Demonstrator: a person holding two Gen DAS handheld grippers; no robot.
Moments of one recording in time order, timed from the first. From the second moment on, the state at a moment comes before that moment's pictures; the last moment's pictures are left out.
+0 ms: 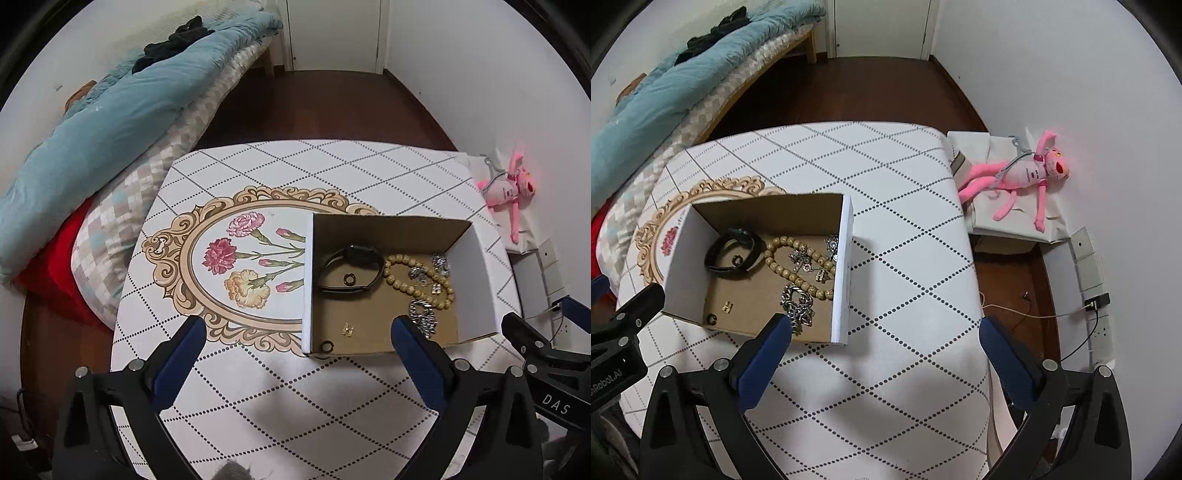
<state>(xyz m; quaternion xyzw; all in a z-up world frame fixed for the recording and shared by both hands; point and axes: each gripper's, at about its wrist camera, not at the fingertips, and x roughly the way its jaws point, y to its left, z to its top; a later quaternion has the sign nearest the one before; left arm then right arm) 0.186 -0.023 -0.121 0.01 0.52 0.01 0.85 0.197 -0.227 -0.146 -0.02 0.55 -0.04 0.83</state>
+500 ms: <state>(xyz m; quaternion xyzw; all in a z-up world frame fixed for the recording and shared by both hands) 0.107 -0.021 -0.021 0.00 0.44 0.01 0.90 0.108 -0.227 -0.030 -0.01 0.45 -0.05 0.89</state>
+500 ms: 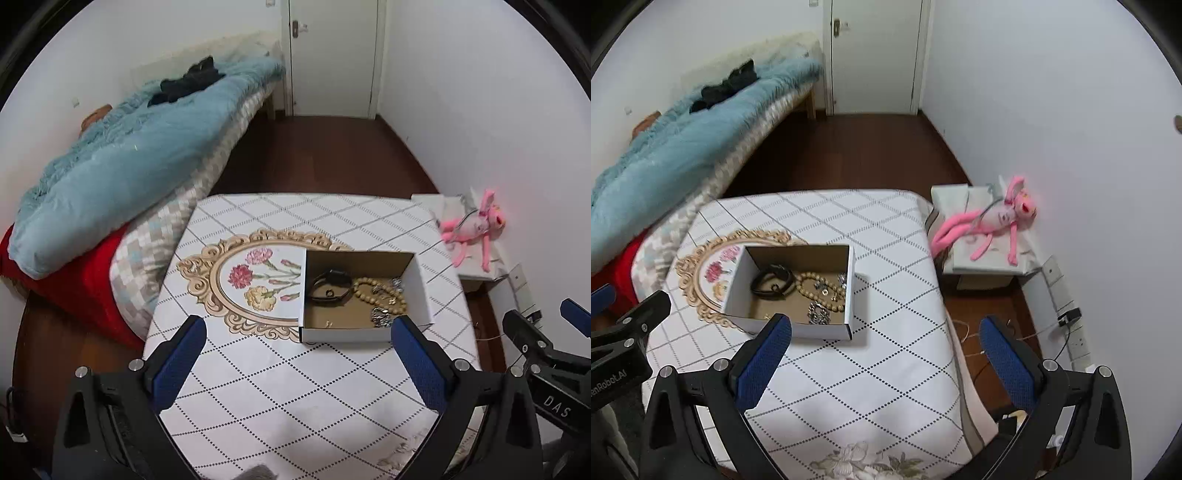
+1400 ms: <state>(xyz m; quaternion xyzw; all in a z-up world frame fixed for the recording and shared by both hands) 0.050 -0.025 0.037 0.00 0.41 0.00 0.91 0.040 -0.226 0.054 0.00 0.40 -0.05 0.92</state>
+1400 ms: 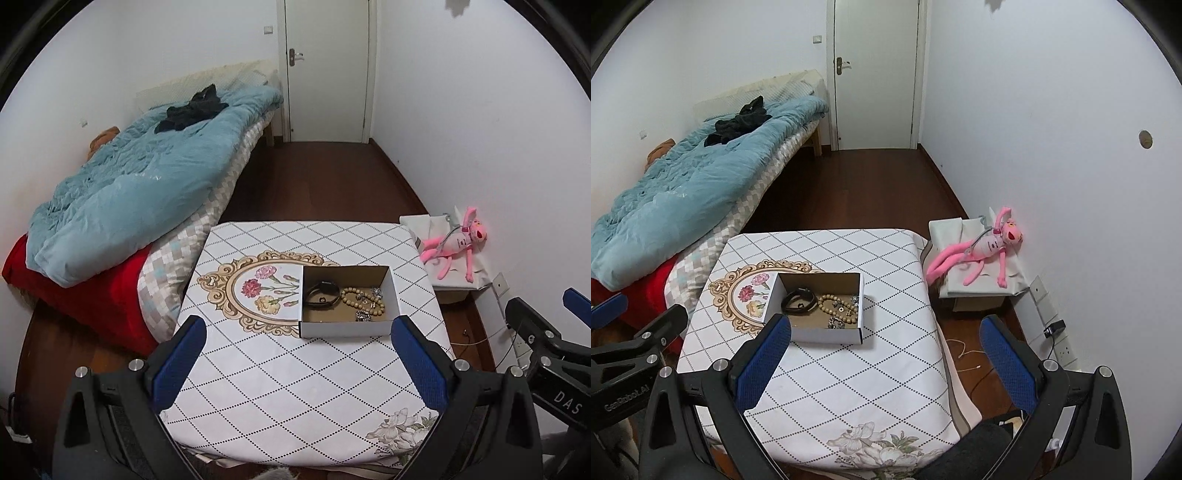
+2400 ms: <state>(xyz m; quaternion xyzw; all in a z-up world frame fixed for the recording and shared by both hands) 0.116 -0.025 -0.010 0.01 0.48 0.01 0.87 0.125 -0.221 0.000 -0.02 0.48 -0.05 0.88</state>
